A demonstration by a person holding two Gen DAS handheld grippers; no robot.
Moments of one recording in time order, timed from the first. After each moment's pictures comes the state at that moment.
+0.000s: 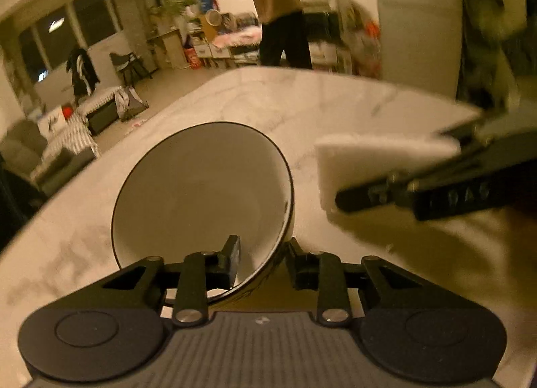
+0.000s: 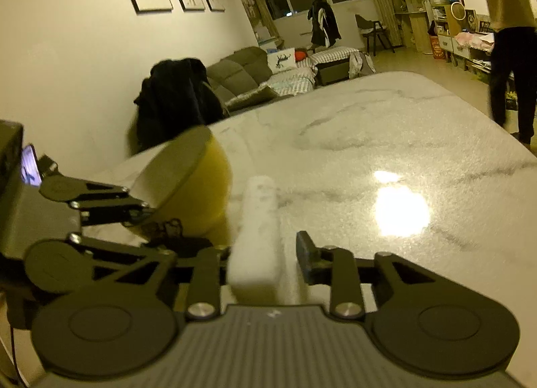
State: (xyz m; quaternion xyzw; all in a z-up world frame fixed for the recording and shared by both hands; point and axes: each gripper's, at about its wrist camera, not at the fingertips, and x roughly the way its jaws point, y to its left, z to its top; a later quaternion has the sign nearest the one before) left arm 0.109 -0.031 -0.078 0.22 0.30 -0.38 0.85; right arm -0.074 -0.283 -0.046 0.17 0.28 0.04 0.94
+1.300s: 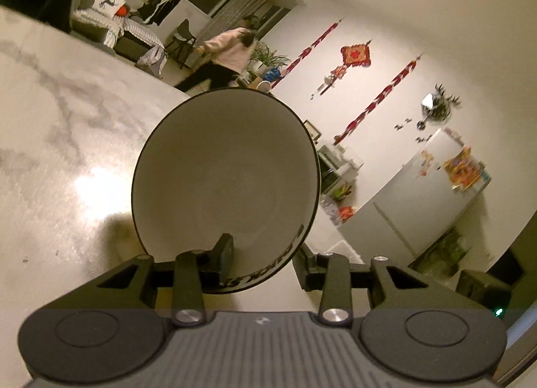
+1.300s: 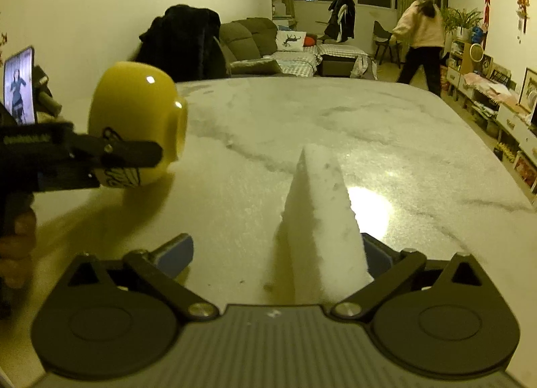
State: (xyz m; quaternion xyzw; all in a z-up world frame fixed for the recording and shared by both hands) left arm 0.124 0.095 -0.082 -0.26 0.31 -0.40 0.82; right arm -0.065 -0.221 -0.053 0.02 0.32 0.01 0.95
